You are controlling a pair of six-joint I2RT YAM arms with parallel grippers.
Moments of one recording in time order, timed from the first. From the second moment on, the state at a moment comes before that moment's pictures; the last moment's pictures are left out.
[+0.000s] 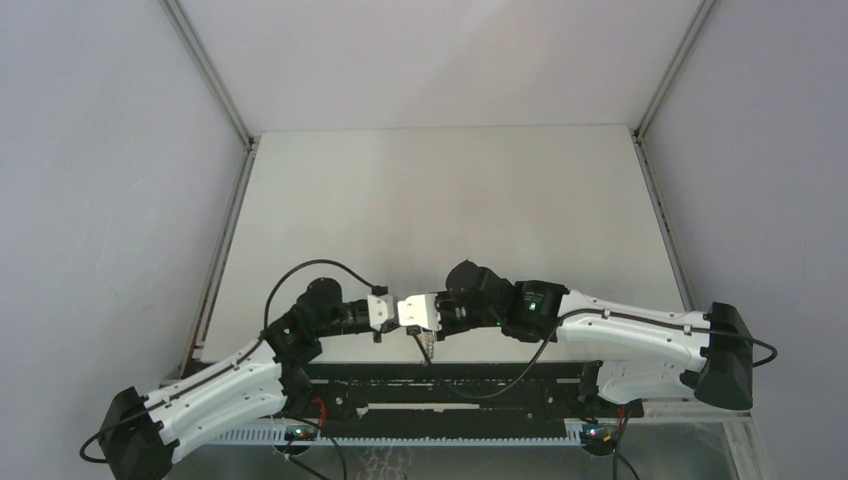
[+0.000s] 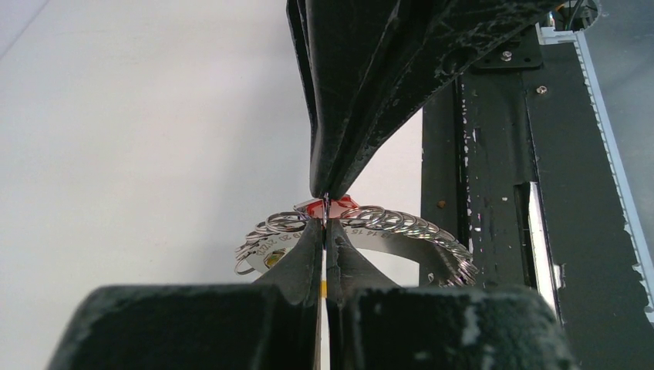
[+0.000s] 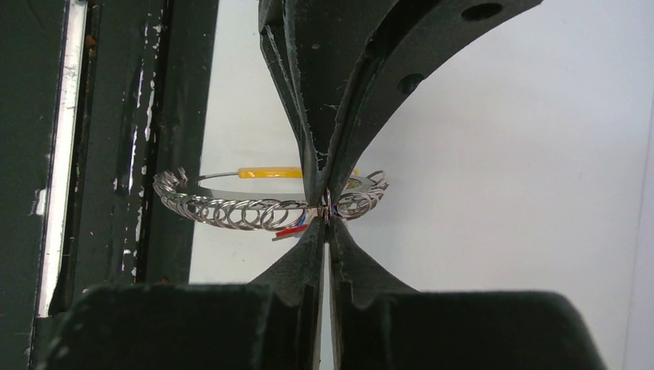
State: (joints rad) left arm -0.83 0.70 0.32 0.17 0.56 0.28; right arm 1.21 1.21 0.95 -0.42 -0.10 -0.61
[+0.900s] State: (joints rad) left arm -0.84 0.68 0.32 0.21 0.53 0.28; right arm 1.10 1.08 0.89 -0.39 -0.26 -0.56
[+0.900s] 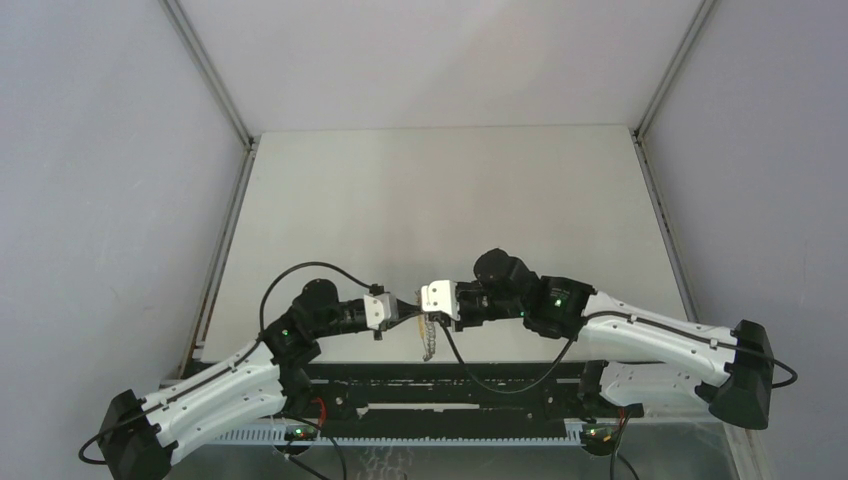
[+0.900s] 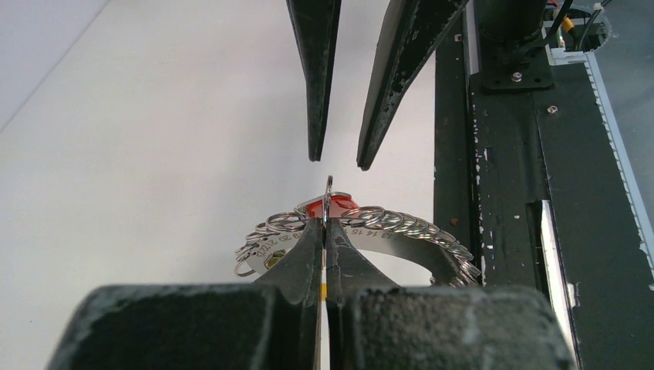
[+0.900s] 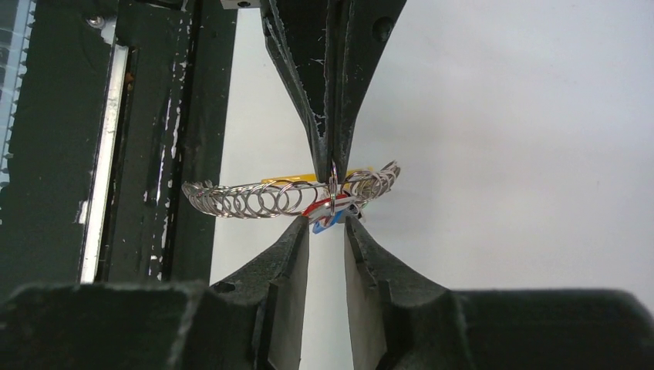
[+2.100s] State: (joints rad) left arm -0.84 0.68 0.32 0.22 0.55 0.28; right arm 1.07 1.12 0.88 -0.33 -0.32 -0.56
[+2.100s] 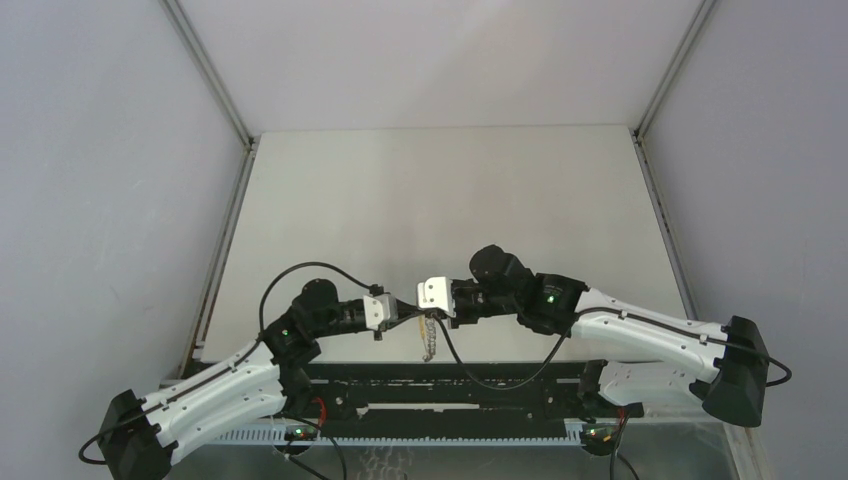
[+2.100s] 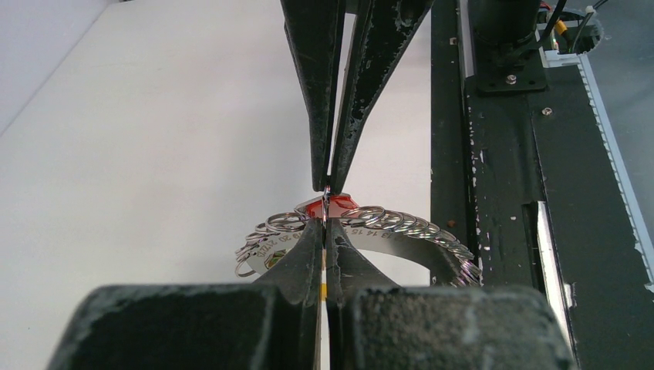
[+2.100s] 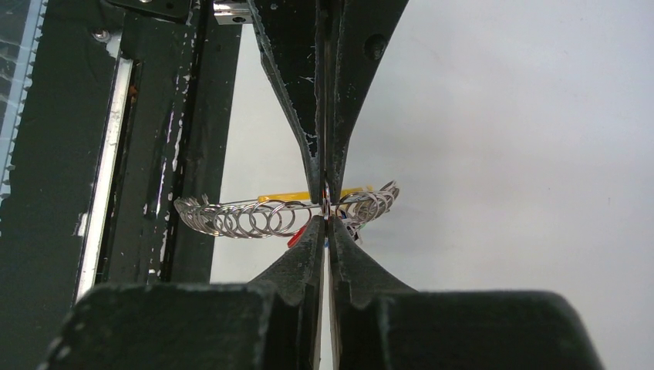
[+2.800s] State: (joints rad) left arm -0.84 0.71 0.34 0.21 0.54 0.28; right arm 1.08 1.12 0.88 -0.34 -0.32 -0.56
